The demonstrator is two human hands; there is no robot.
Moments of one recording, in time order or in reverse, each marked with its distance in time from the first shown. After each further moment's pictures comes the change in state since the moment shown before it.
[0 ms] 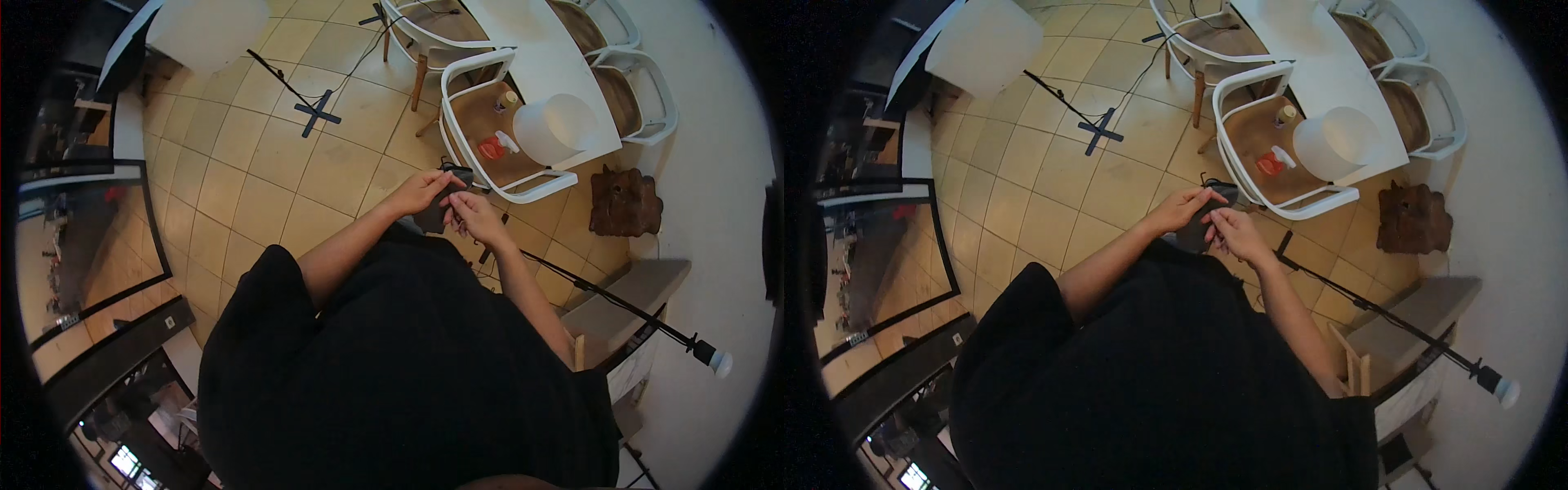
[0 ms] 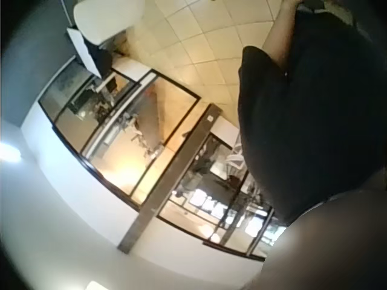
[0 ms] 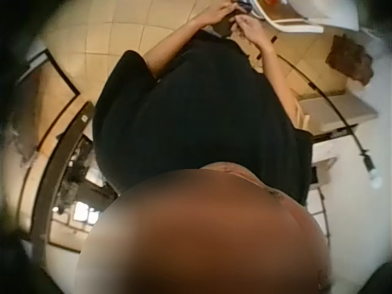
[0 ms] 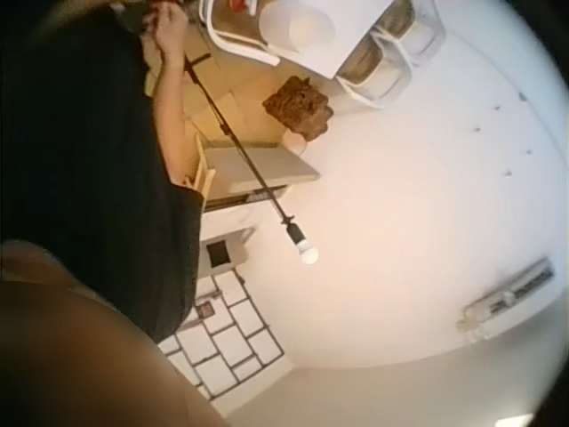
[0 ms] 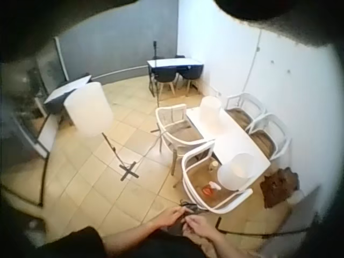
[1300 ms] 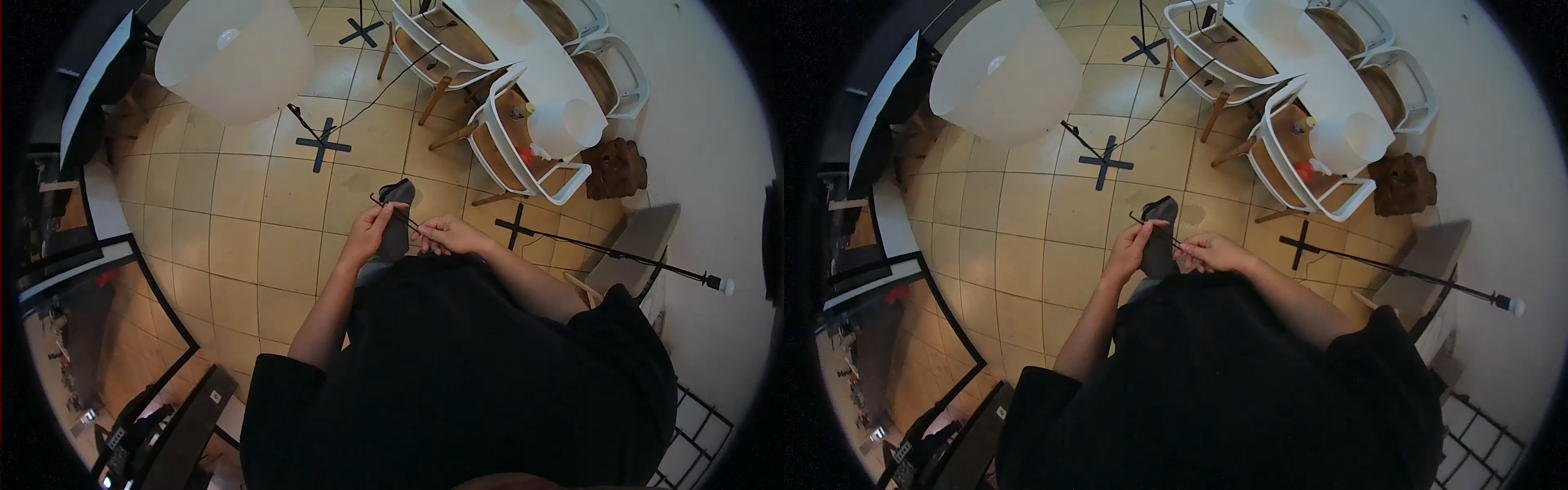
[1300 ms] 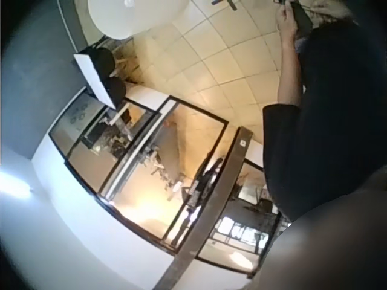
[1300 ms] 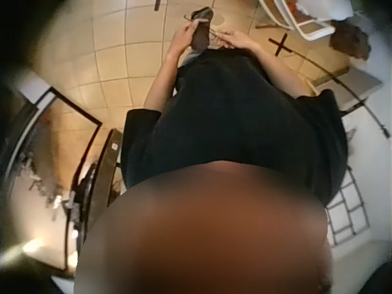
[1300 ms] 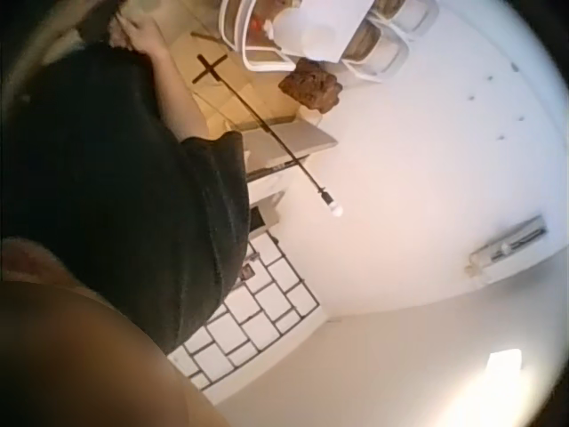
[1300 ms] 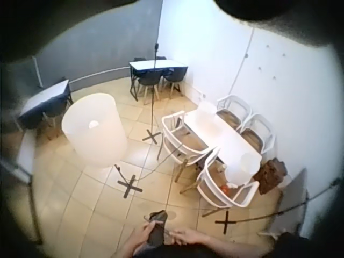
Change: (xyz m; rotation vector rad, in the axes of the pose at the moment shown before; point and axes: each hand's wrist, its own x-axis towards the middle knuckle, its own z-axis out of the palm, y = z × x) left_hand -0.183 0.043 -0.302 -0.112 0.282 -0.030; right_hand 0.171 -0.077 0.249 -0.033 -0.216 0.149
